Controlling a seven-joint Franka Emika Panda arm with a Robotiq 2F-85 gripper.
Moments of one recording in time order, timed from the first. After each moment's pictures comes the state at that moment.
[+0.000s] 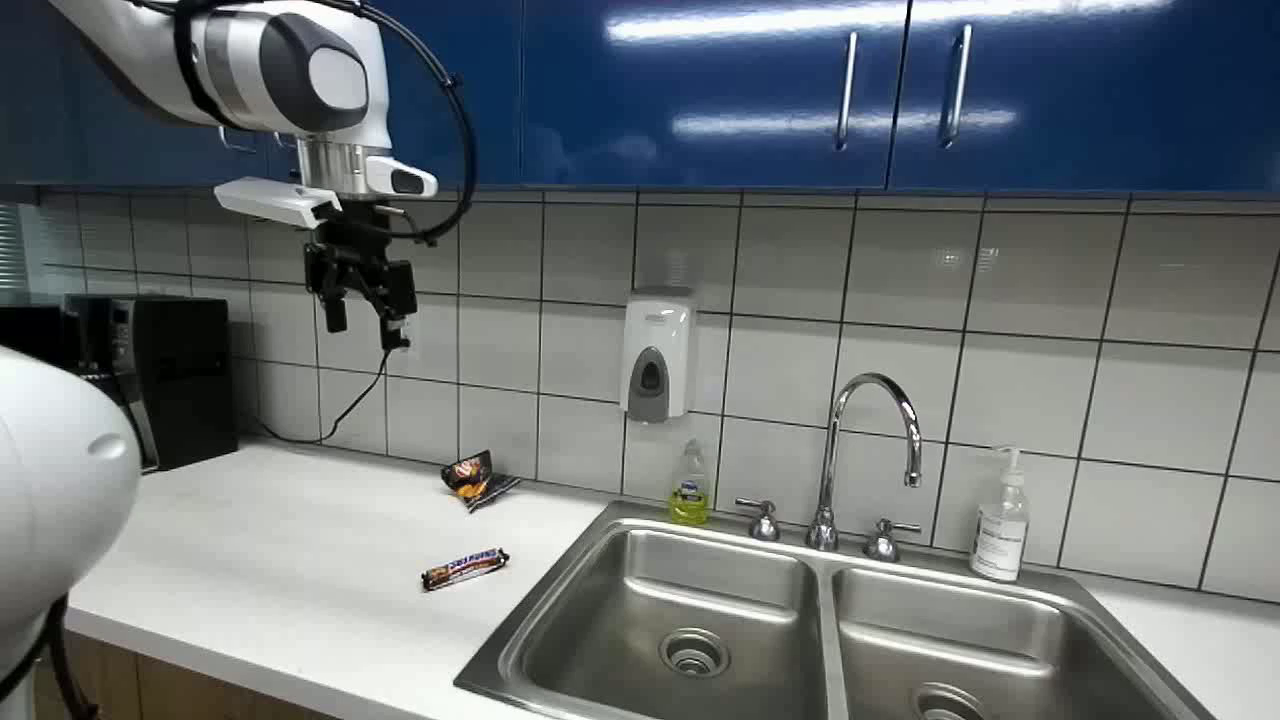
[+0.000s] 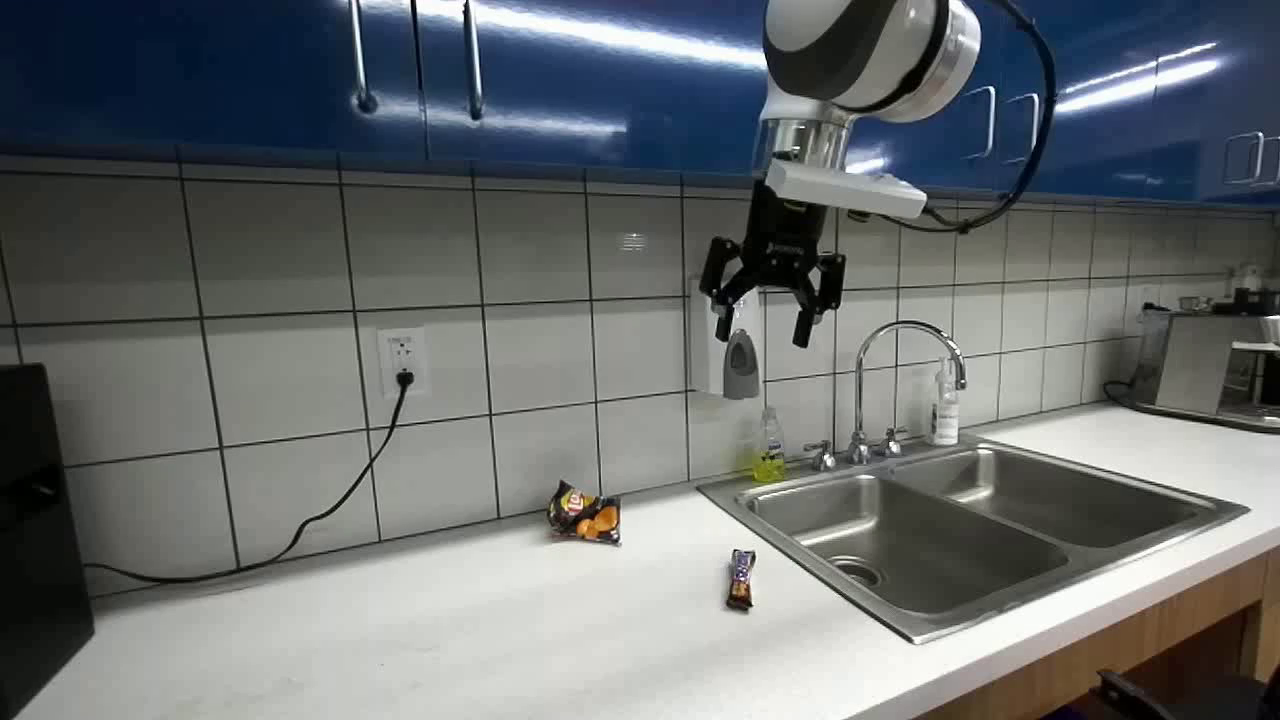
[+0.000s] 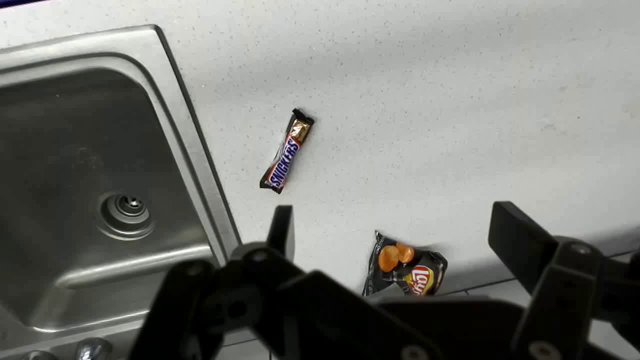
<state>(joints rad) 0.09 -0.52 0.17 -2.48 0.16 2.18 0.28</state>
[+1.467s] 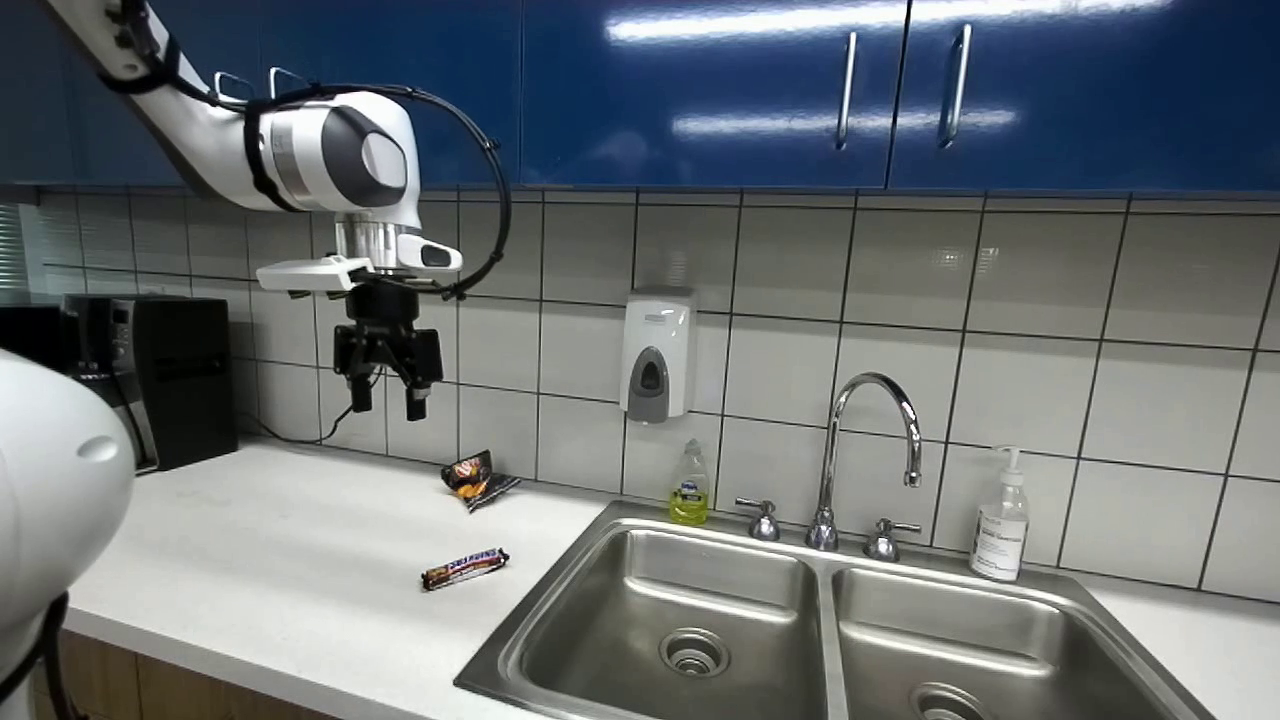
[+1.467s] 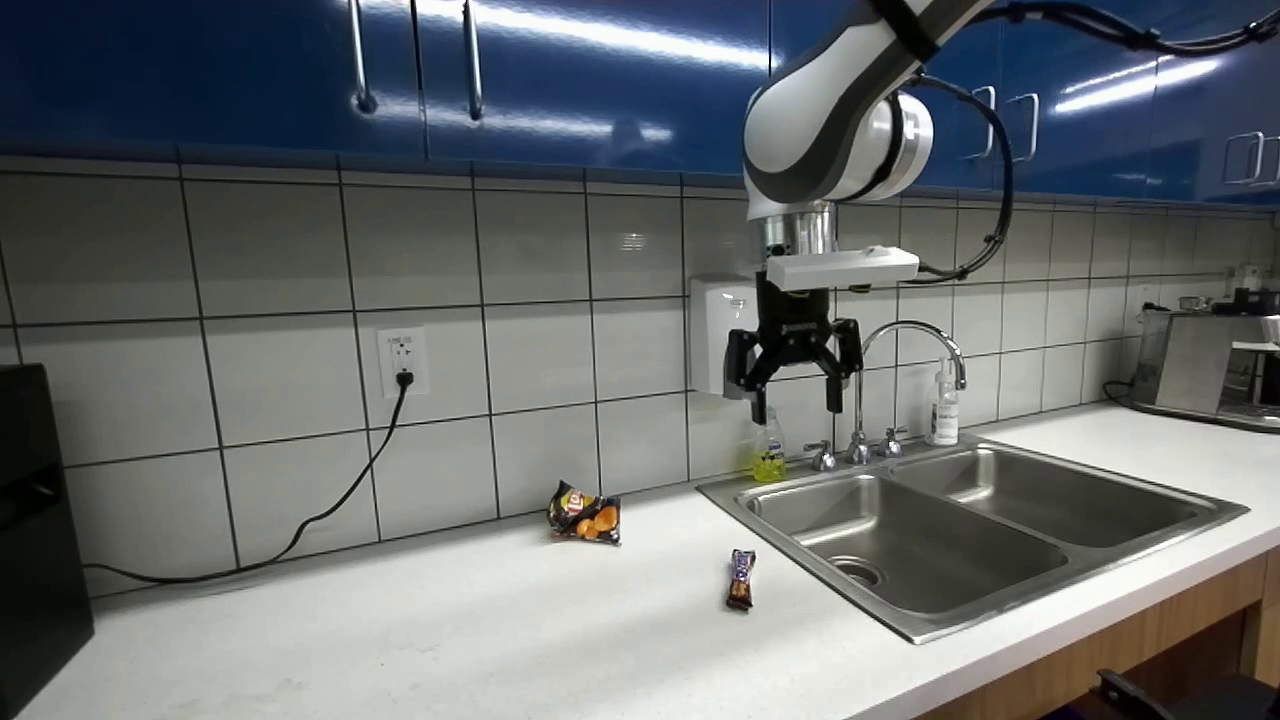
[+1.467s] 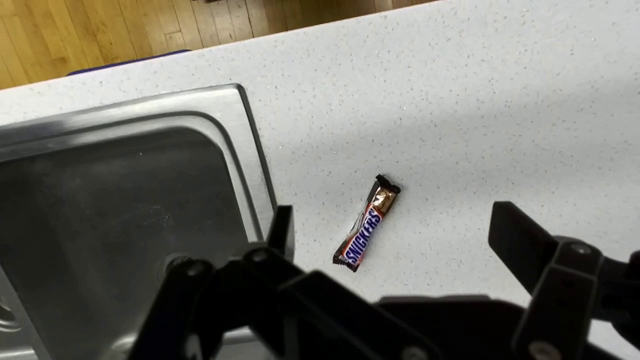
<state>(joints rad) 0.07 -0.33 0.17 -2.47 0.00 2.14 0.34</state>
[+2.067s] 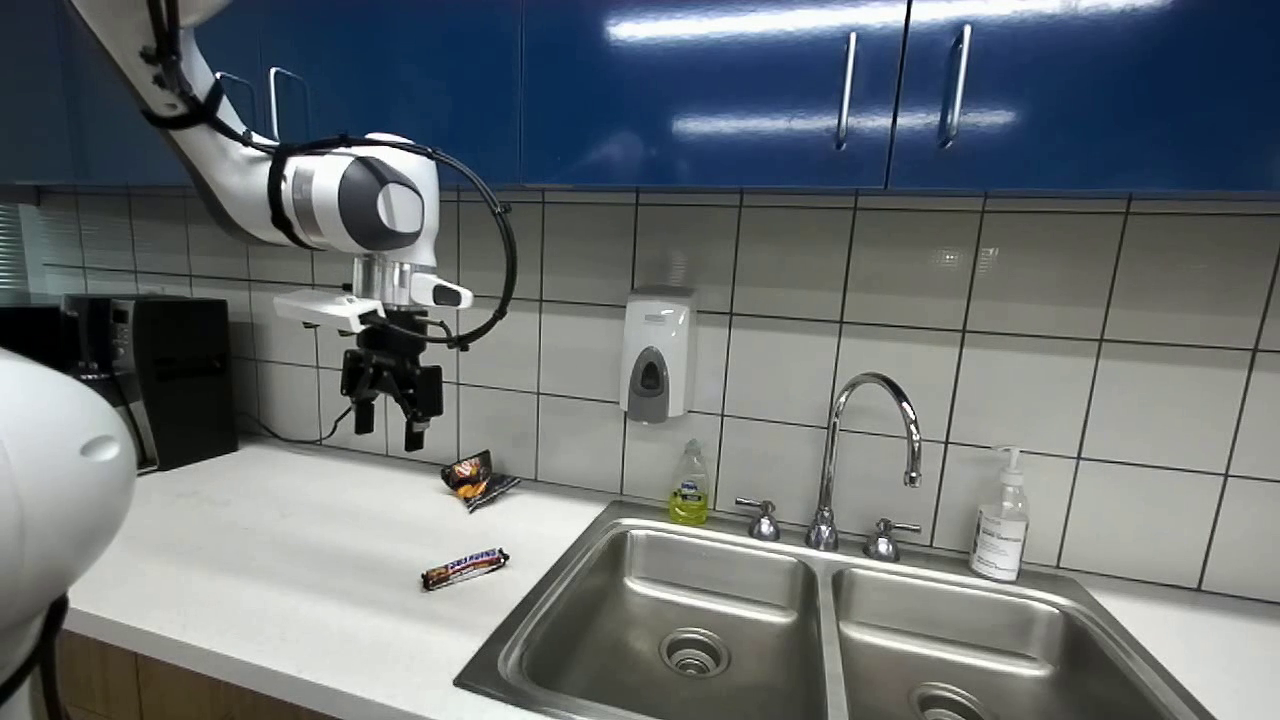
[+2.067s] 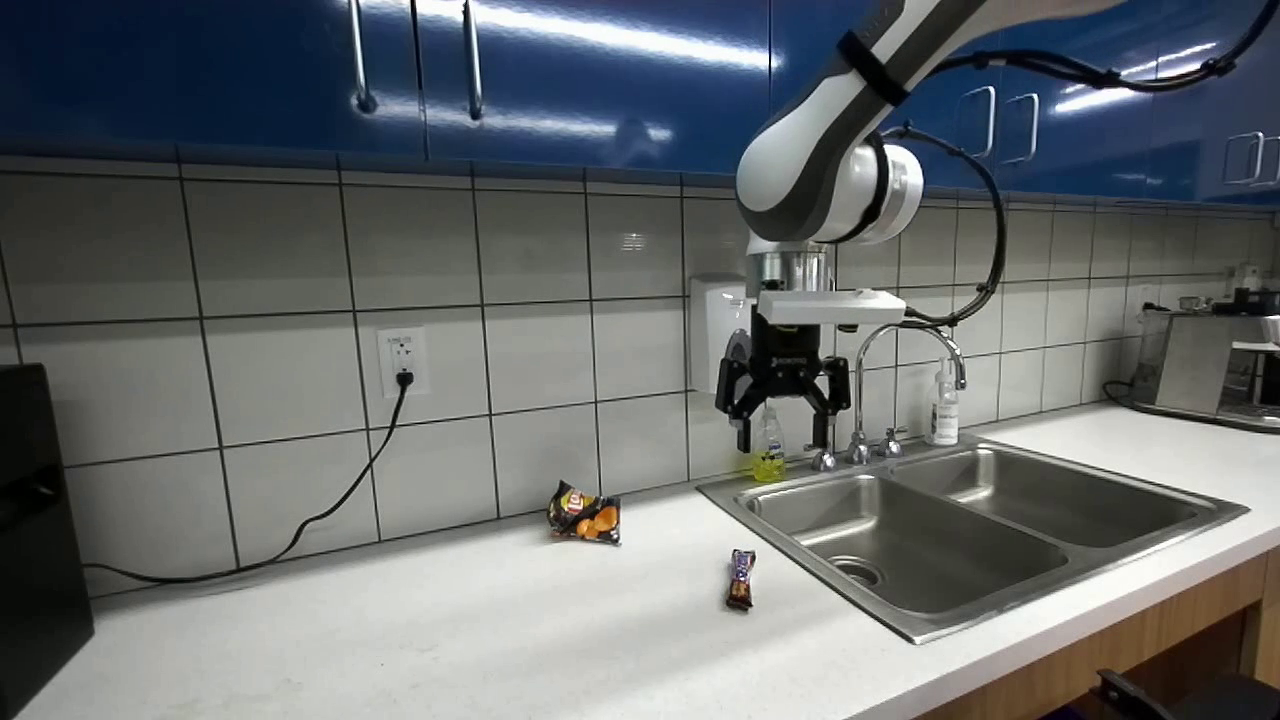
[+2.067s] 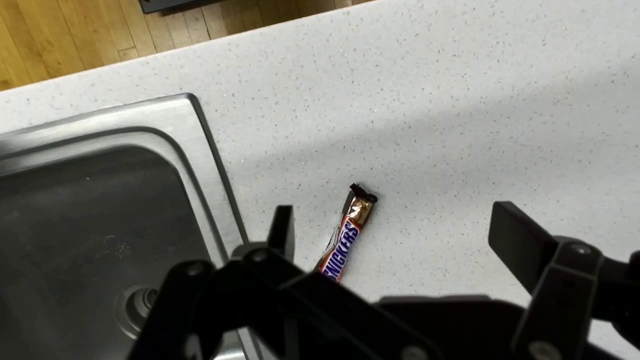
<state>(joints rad) 0.07 -0.24 0.15 -2.49 0.10 2.25 0.30</state>
